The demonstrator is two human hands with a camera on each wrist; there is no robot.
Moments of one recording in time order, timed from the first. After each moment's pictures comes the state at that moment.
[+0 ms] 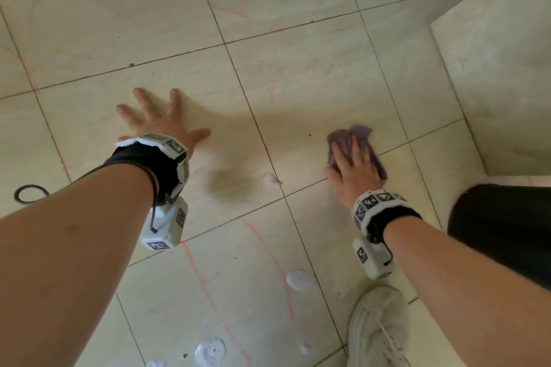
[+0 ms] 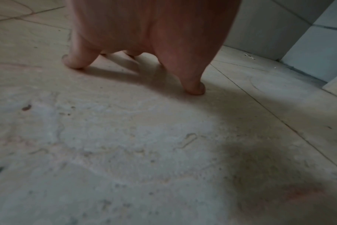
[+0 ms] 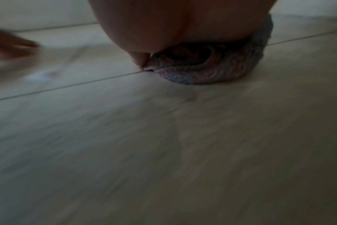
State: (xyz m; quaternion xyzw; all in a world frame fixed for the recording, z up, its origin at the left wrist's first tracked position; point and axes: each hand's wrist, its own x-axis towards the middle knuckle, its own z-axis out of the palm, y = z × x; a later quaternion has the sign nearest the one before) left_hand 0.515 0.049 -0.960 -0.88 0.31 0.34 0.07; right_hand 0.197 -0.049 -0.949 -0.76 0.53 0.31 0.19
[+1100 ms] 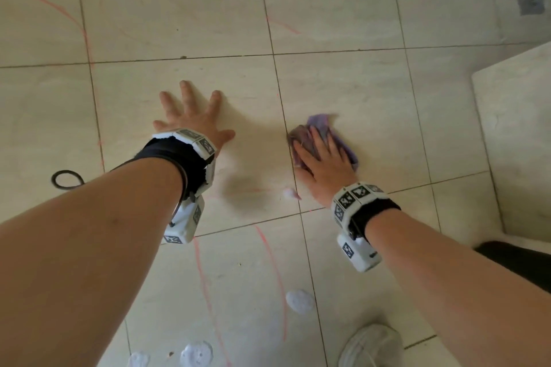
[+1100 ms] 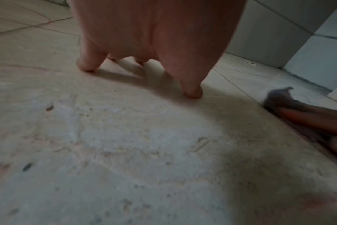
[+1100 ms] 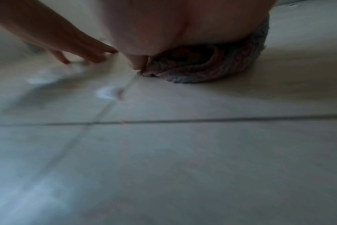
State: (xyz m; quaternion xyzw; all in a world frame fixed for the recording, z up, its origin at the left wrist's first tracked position) left_hand 0.521 0.057 -0.956 -0.88 0.33 0.35 0.06; right_hand 0.292 -0.058 -0.958 -0.87 0.32 0.34 0.16
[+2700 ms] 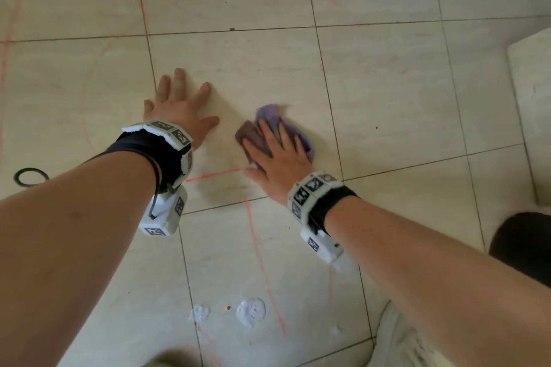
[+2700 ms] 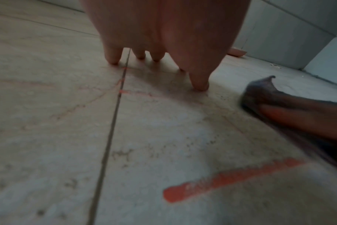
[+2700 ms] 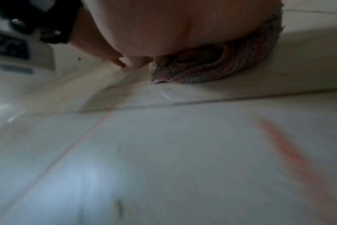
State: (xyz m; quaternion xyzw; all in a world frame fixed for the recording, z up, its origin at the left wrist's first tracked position) left_hand 0.573 0.165 -0.952 -0.87 0.36 0.34 0.02; right_hand 0.378 0.084 -0.957 -0.91 0.23 0.32 0.17
